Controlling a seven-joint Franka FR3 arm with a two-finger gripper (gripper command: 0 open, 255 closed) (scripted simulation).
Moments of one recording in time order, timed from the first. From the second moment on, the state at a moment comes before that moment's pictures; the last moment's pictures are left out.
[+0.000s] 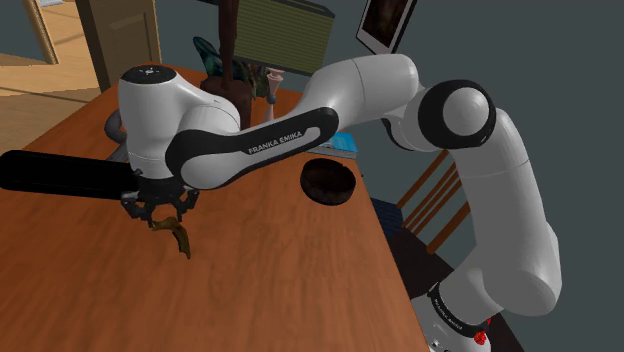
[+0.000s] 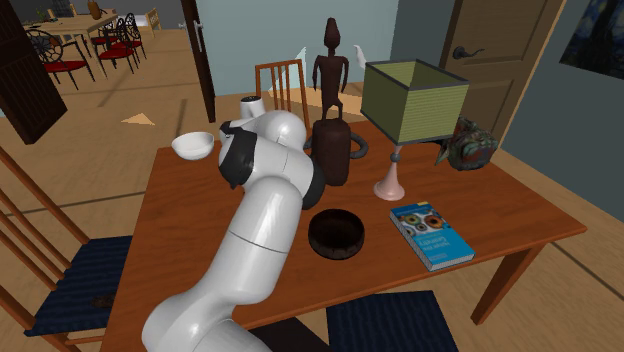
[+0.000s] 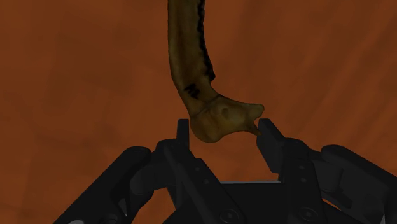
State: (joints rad) arm 0.16 0.84 0.81 -1.42 -0.68 2.04 1.27
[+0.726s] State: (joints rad) arm 0.15 0.80 0.84 -1.40 -0.65 1.99 1.25
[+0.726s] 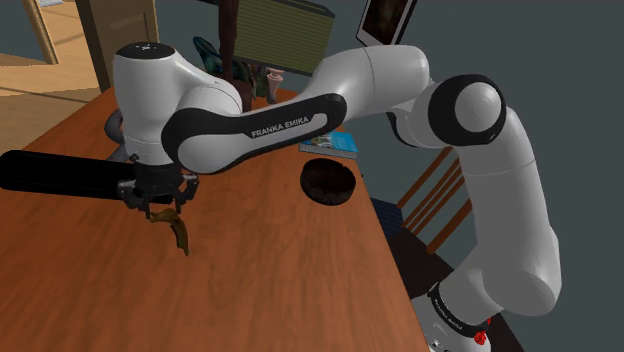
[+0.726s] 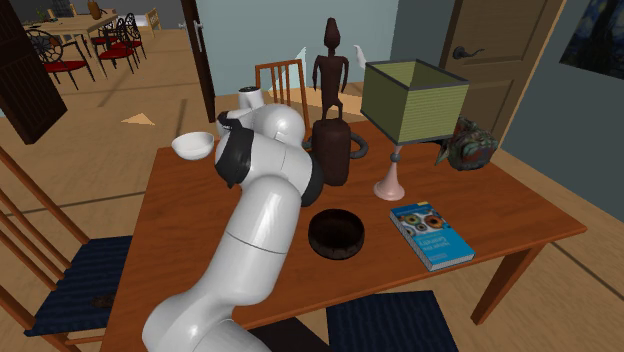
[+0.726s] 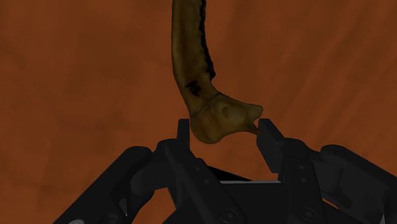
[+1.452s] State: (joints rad) arm 0.16 0.75 0.87 -1.33 -0.61 1.88 1.22
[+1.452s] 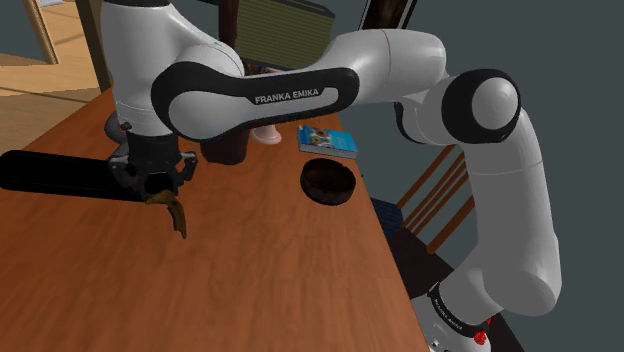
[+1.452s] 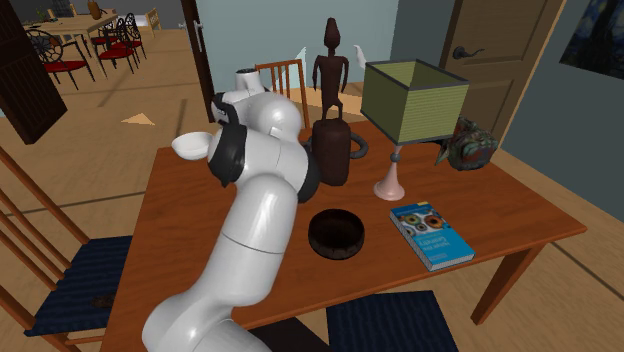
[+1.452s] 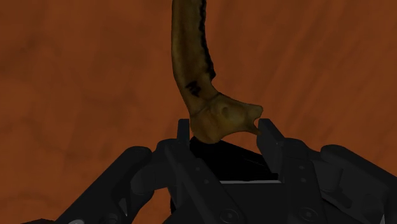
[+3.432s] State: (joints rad) arm -0.70 0.04 1.16 -2.01 -0.04 2.09 0.66
